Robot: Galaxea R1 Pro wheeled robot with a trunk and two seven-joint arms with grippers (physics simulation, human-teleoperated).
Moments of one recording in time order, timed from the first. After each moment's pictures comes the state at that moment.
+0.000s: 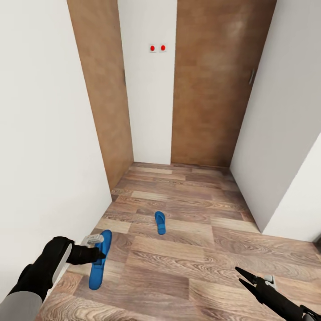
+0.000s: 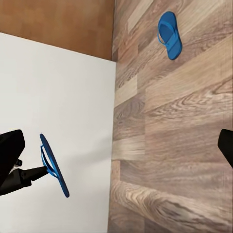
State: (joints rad) left arm -0.54 0.20 0.06 -0.94 -0.01 1.00 -0.48; right arm -0.40 -0.40 -0.05 -0.32 -0.77 0.41 1.17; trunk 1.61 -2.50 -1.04
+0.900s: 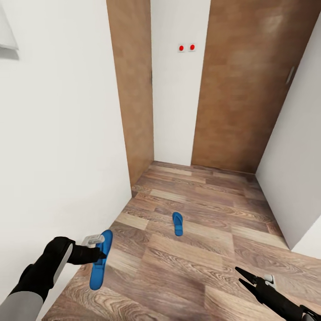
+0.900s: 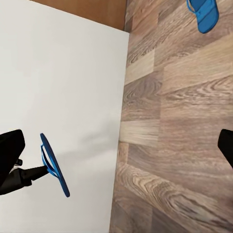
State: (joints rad) left arm -0.54 0.20 0.06 -0.94 -0.01 0.99 -0.48; right arm -0.40 -0.40 -0.05 -0.32 -0.77 0.41 1.17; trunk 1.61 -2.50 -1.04
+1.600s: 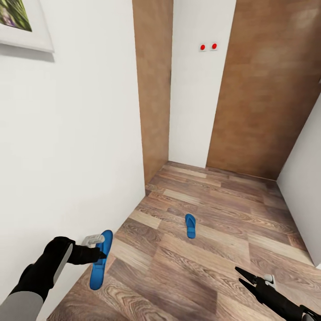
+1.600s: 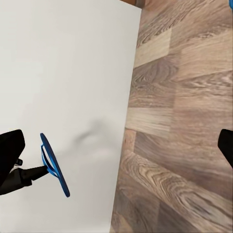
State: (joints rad) left arm -0.54 0.20 0.06 -0.94 -0.01 0.99 -0.48; right arm -0.40 -0.40 -0.05 -0.32 -0.77 0.41 1.17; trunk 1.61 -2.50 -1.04
